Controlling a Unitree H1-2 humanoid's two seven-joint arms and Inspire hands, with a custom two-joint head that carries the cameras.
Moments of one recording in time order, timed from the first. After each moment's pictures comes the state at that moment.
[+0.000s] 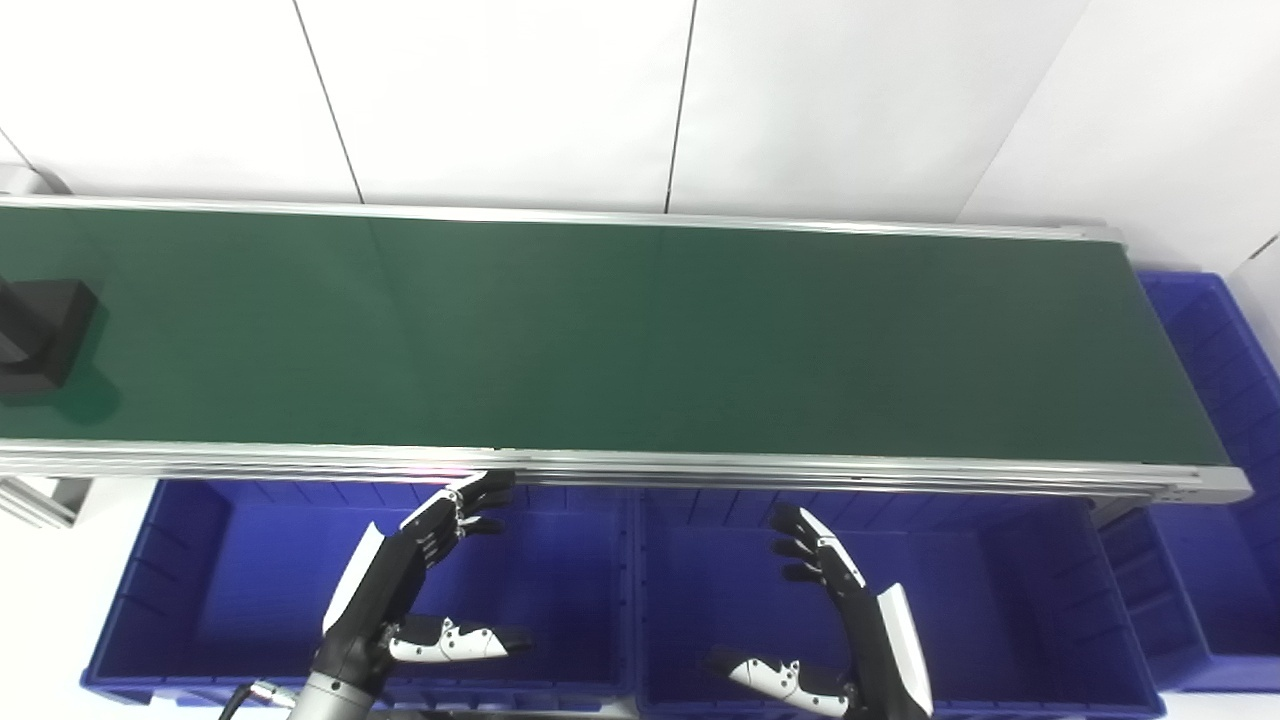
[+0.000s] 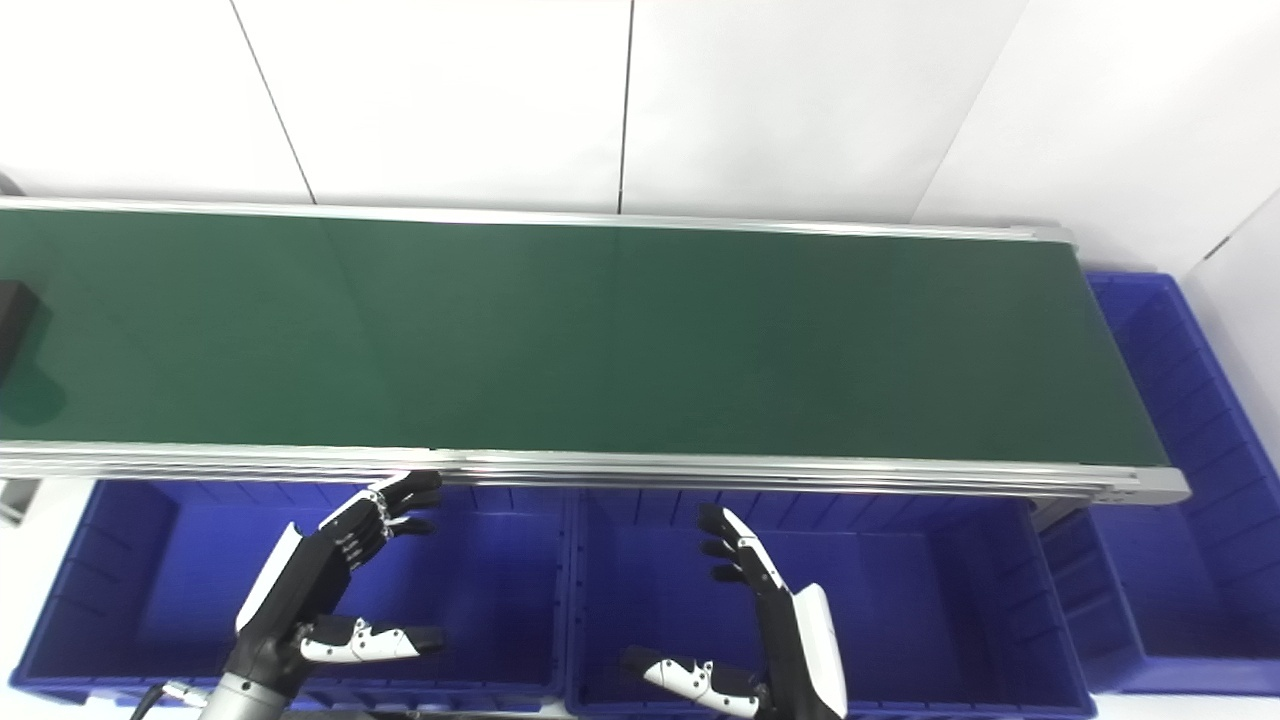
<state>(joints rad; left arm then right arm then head) 0.27 0.17 -0.23 0.09 0.03 -0.44 -0.25 0.60 -0.03 0.14 -0.10 -0.45 -0.40 -0.21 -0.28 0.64</state>
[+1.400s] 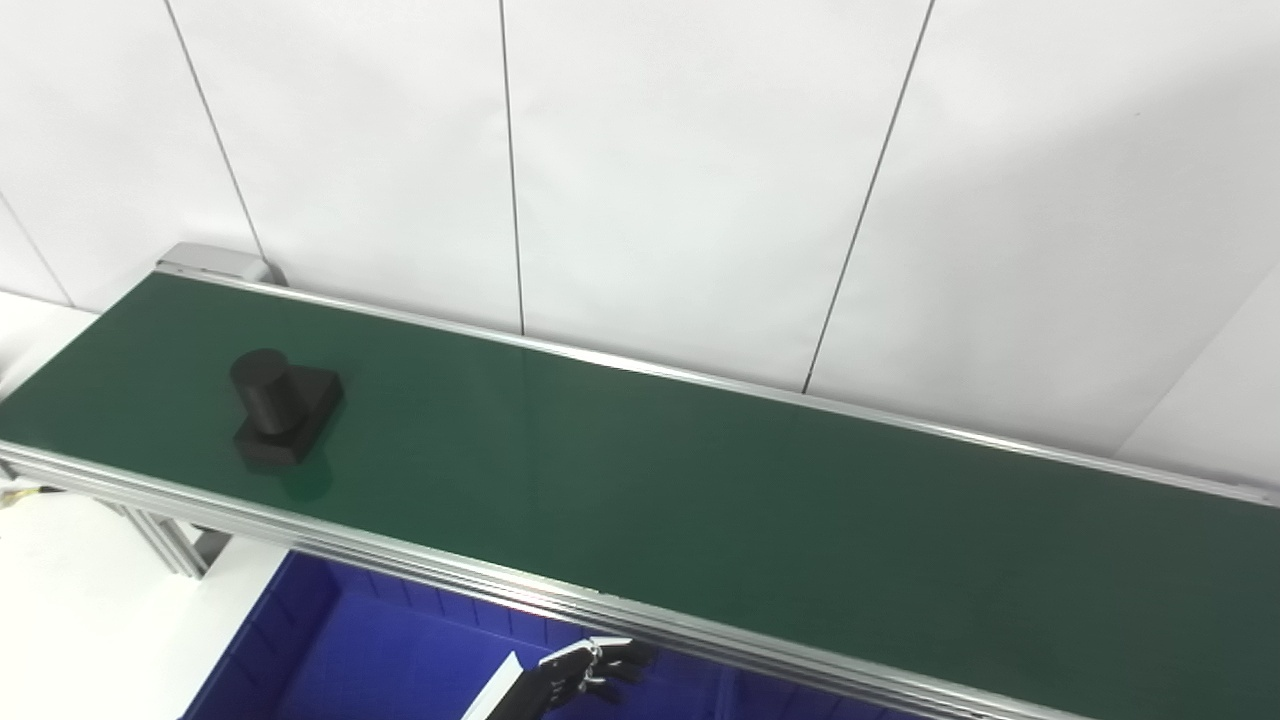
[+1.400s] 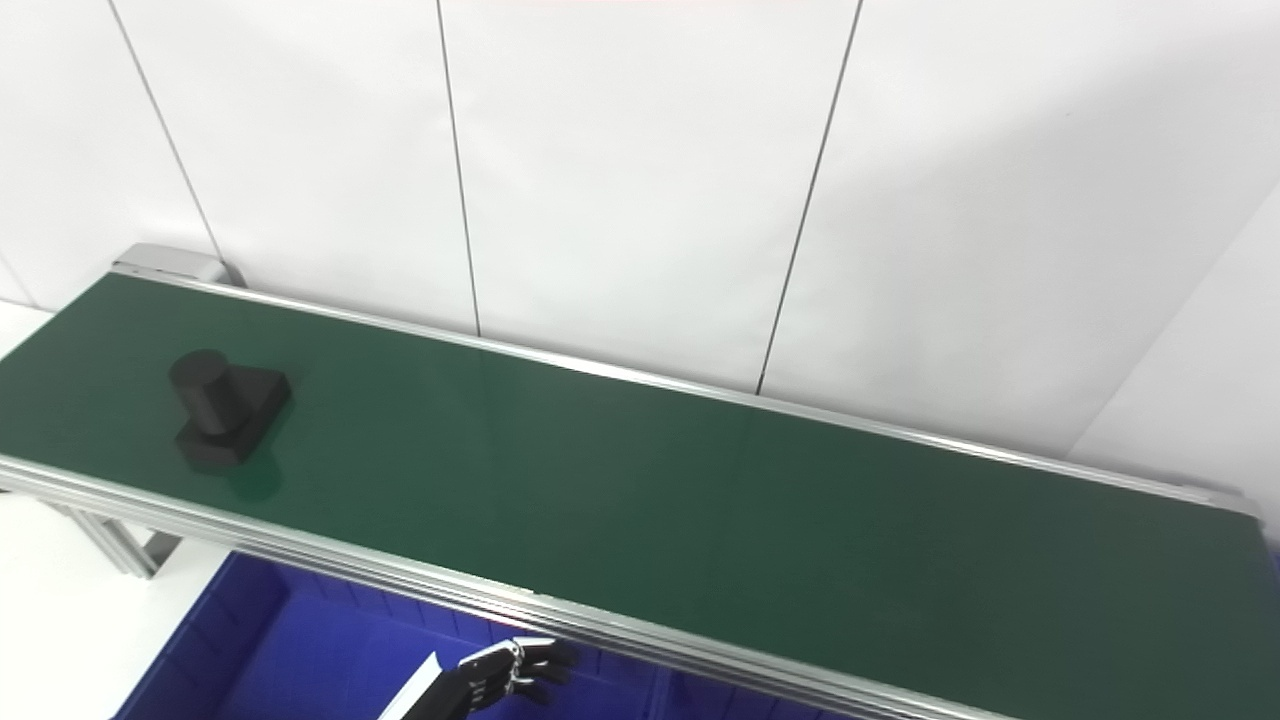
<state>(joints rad) 0.24 0.20 -0.41 0.13 0.12 -0.44 -0.04 0.59 -0.12 0.15 -0.04 -0.30 -0.41 -0.21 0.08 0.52</state>
